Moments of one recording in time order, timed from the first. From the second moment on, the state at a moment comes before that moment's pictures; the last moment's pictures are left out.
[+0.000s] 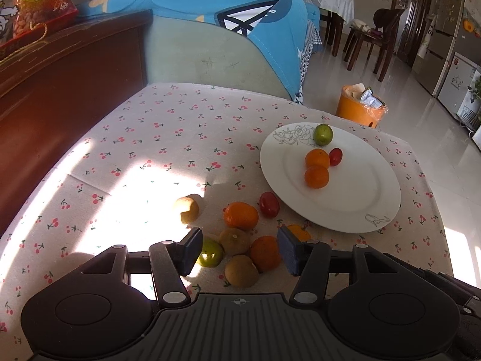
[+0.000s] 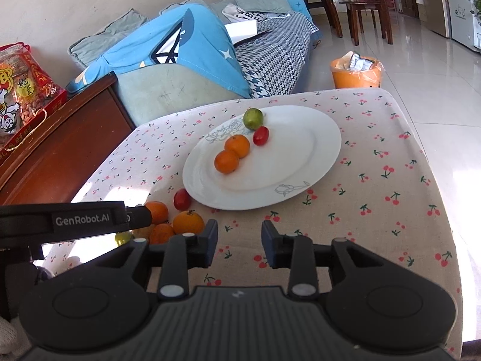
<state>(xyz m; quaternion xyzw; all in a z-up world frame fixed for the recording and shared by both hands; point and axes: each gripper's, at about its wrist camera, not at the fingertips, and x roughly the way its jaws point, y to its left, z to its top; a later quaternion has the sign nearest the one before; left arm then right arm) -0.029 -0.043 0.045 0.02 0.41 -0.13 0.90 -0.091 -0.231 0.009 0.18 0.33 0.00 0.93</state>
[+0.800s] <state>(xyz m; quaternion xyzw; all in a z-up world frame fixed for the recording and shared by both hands) -0.046 0.022 0.034 0.00 0.41 -0.07 0.91 -0.117 -0.204 0.010 0.15 0.35 0.05 0.92</state>
